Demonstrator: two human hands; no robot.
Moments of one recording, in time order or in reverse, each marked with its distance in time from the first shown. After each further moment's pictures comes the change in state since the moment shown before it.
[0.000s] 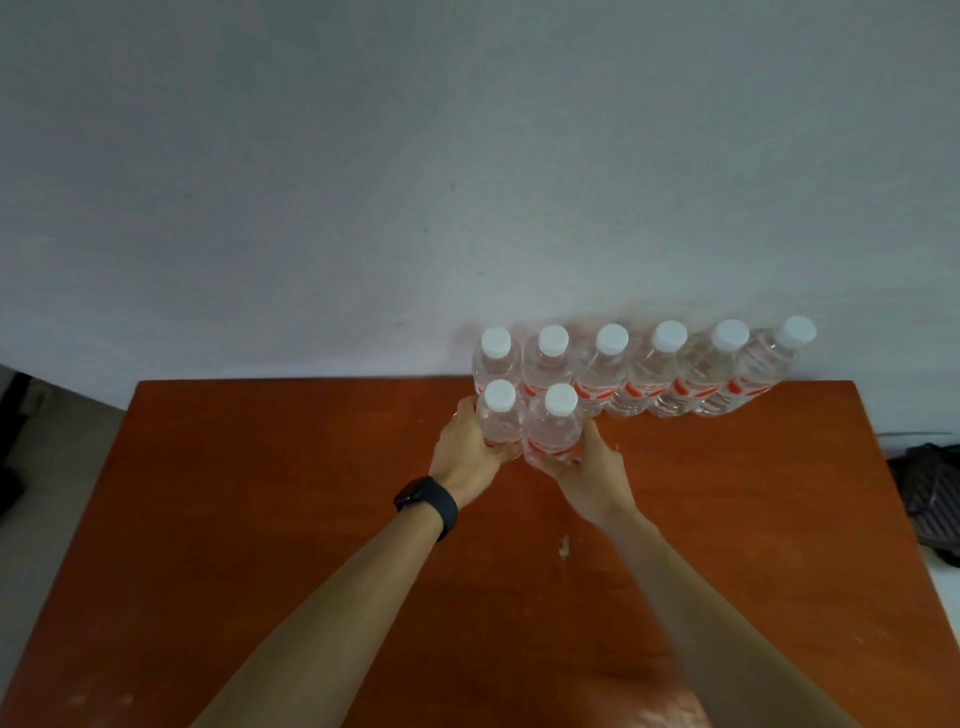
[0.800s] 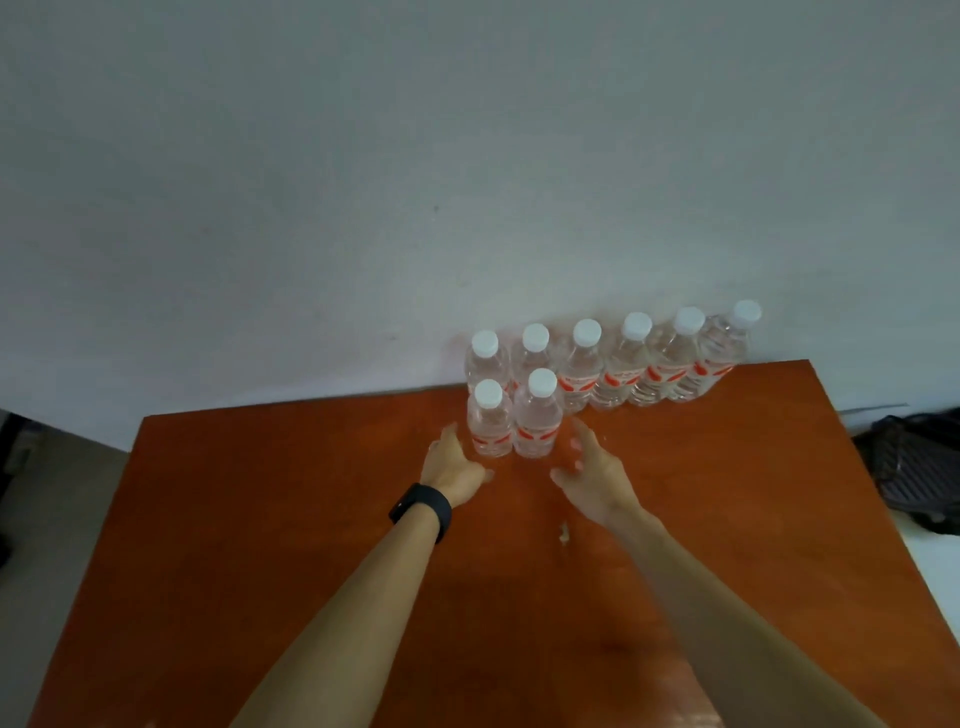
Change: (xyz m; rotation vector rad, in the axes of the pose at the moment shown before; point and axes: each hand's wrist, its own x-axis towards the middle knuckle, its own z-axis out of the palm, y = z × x) left_hand -0.027 -0.005 -0.018 0.079 -0.164 -0.299; right_hand -0.037 0.005 -0.007 -0.106 -0.019 0.123
